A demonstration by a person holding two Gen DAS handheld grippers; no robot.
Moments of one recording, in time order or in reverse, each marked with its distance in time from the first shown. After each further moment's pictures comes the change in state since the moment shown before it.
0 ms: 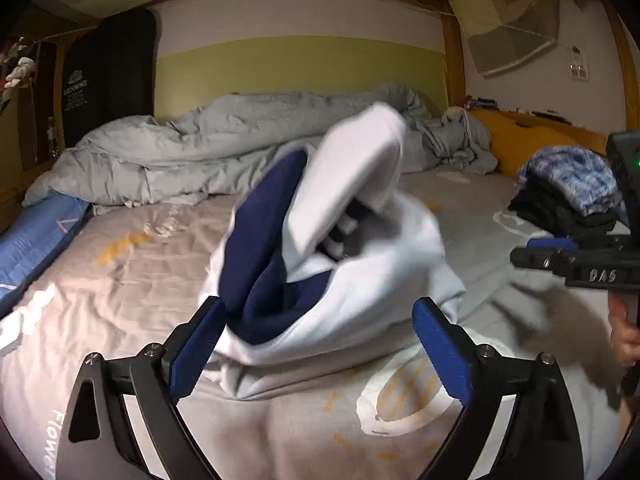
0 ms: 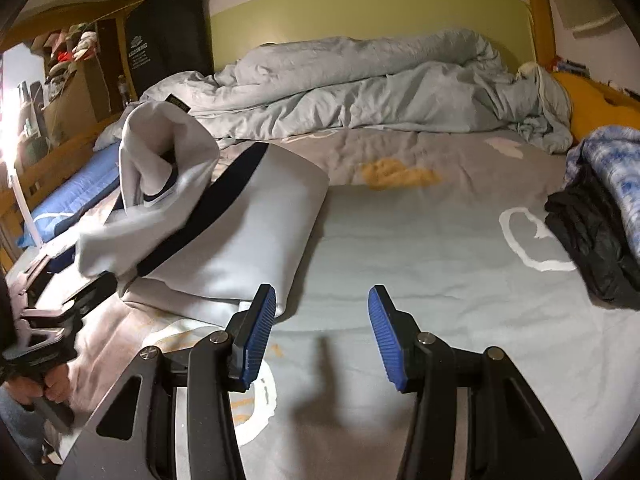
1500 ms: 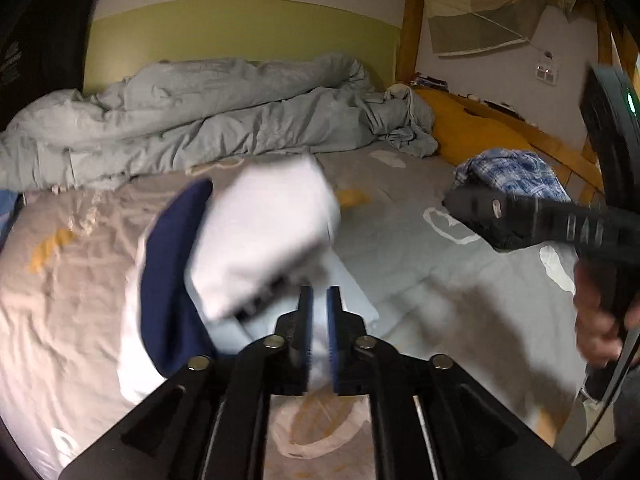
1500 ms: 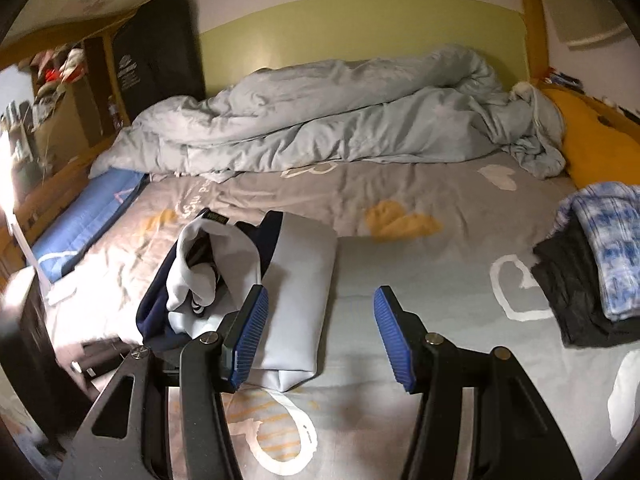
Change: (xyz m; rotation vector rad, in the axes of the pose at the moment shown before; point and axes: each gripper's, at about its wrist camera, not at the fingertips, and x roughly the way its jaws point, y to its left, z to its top) left arm 0.024 -0.021 0.074 -0.006 0.196 -0.271; right arm -0.038 0.017 0.082 0.069 0.013 -0.047
